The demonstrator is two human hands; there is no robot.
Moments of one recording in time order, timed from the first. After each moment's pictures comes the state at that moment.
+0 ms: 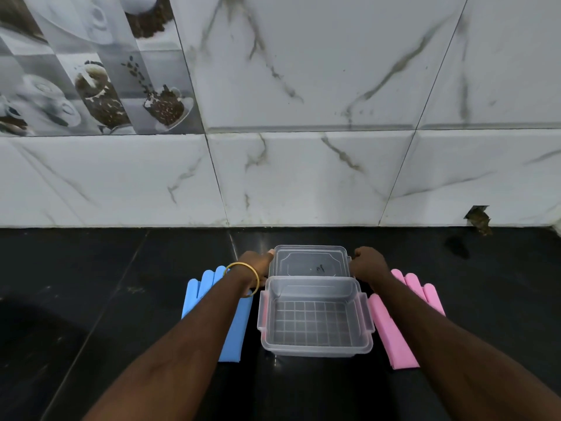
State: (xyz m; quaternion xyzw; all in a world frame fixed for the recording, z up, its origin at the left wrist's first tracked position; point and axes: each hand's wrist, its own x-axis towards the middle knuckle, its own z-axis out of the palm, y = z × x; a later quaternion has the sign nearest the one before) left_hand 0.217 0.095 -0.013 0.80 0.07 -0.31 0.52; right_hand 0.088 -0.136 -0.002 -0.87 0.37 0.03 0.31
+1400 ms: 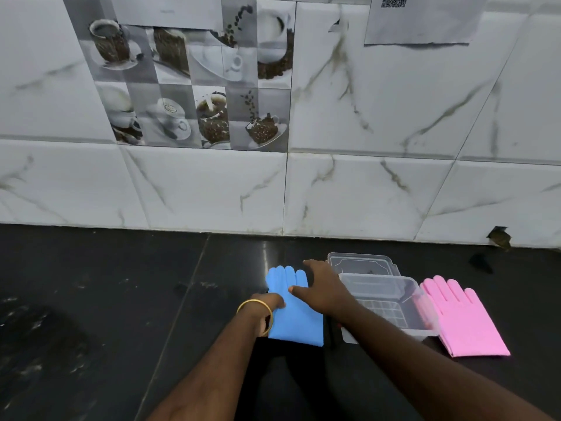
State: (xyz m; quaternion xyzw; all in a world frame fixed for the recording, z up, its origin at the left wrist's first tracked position) left_hand 0.173 0.278 -0.001 0.72 0.12 -0.40 0.55; right_hand 0.093 0.147 0.051 -0.92 0.18 -0.04 0.34
